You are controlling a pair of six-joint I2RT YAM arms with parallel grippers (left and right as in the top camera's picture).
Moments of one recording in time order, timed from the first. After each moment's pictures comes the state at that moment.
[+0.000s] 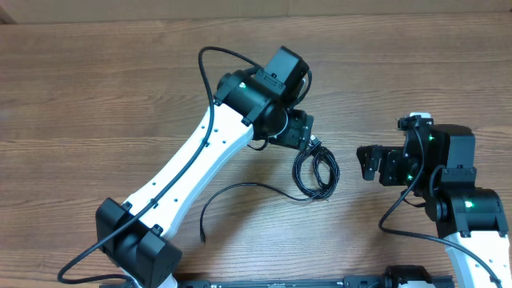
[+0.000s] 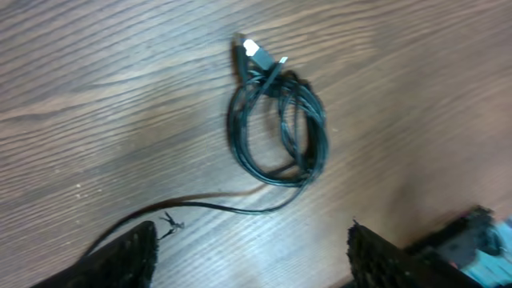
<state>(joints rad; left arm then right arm) -0.66 1.82 1.80 -1.21 0.18 -0.40 -0.01 0.95 0.90 -0.84 -0.20 0.08</state>
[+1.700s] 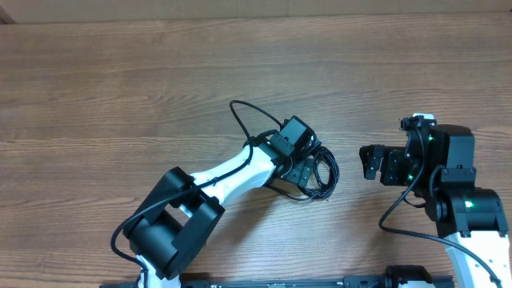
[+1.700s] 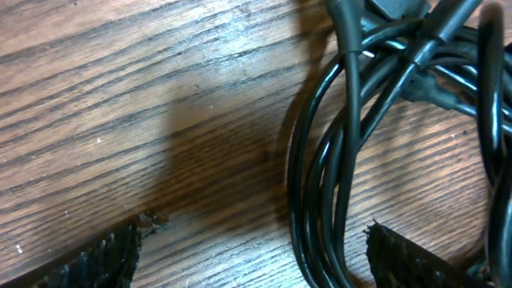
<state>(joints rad) -0.76 1.93 1.19 -0.47 0.01 -0.41 -0.01 0.95 0.90 -0.86 -0.17 0.10</state>
